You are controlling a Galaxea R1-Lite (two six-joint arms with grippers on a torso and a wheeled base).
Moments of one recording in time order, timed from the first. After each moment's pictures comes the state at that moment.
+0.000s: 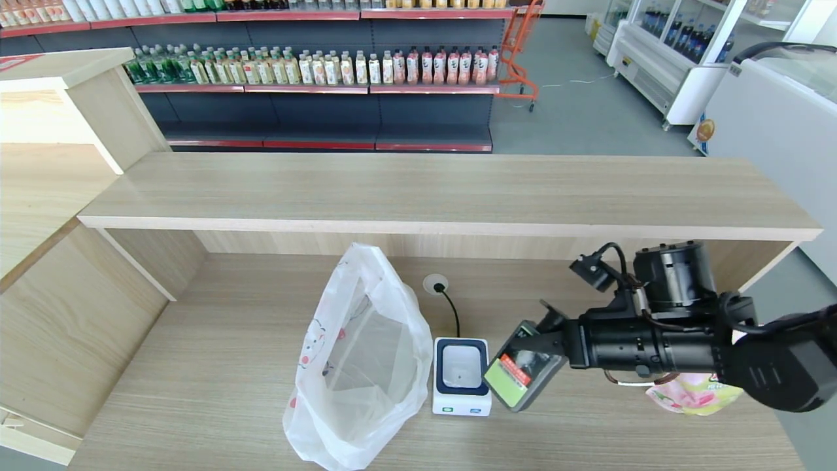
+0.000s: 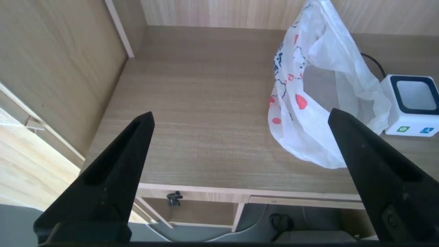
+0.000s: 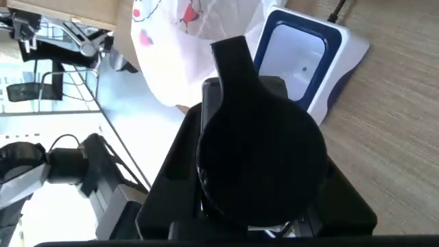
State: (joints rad) left arm 0.00 0.00 0.00 0.00 -0.01 0.00; right arm 0.37 1.79 -0.70 -0.53 0.60 0.30
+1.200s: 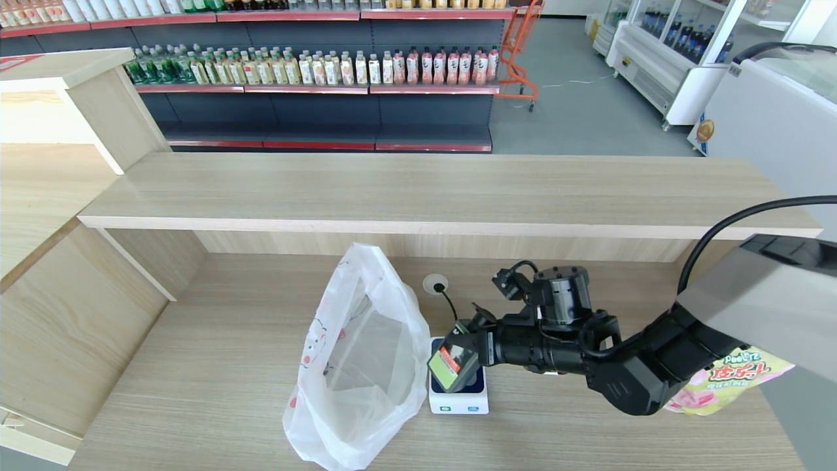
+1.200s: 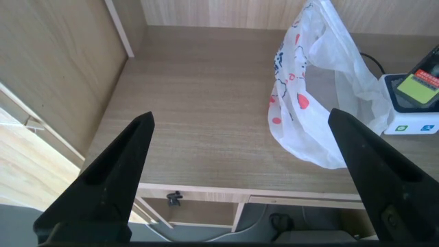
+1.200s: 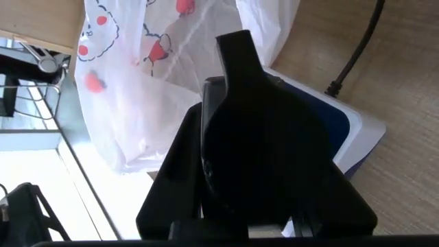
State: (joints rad) left arm 0.00 0.00 0.00 0.00 -0.01 0.00; right arm 0.53 2.15 -0.87 -0.82 0.37 0.30
